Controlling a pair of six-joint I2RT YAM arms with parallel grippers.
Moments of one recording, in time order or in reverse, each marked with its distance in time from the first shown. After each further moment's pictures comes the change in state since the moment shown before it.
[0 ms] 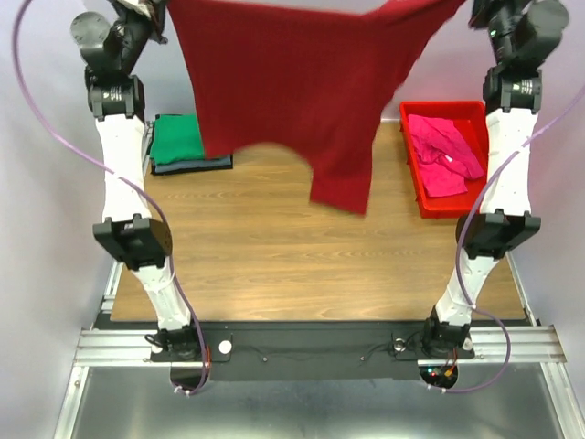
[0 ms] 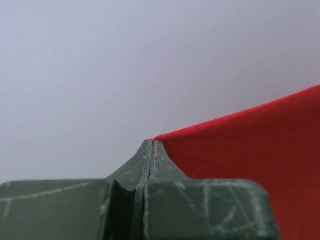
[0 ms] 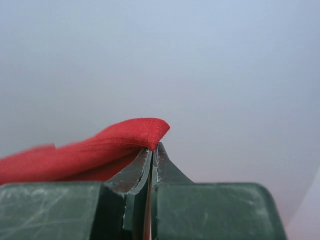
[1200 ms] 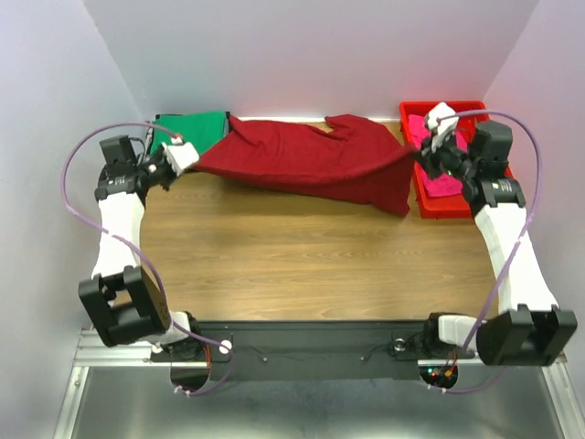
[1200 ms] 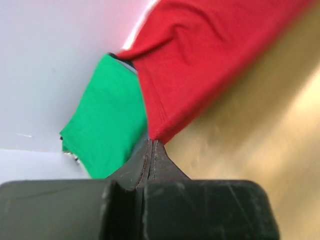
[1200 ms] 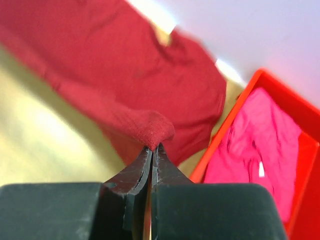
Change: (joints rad) left arm 0.145 -0.540 -1.219 -0.230 0.302 0.909; right arm 0.070 -0.778 -1.311 -0.131 -0.359 -0.457
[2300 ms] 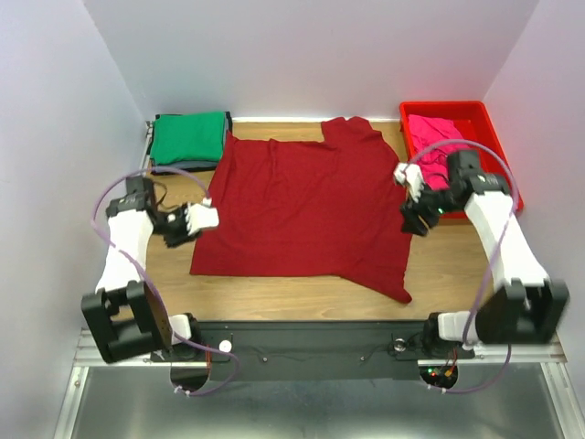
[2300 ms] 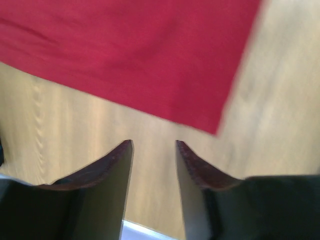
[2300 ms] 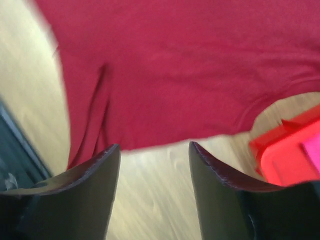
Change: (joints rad) left arm 0.008 -0.192 -0.221 -0.780 -0.258 0.681; right arm 0.005 -0.064 -0.096 -0.826 -0.055 -0.657
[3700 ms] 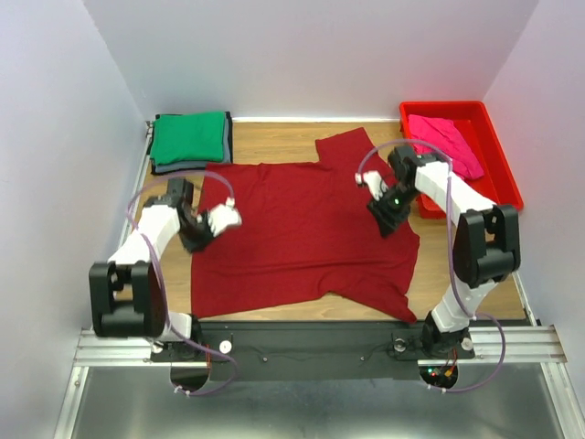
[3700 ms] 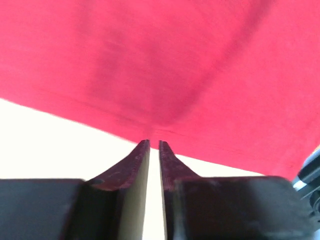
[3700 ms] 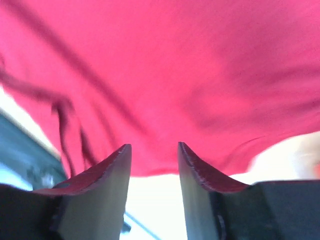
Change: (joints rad) left arm -0.286 0.097 -0.156 0.217 -0.342 -0.528; right arm 0.238 0.541 0.133 0.010 0.301 0.376
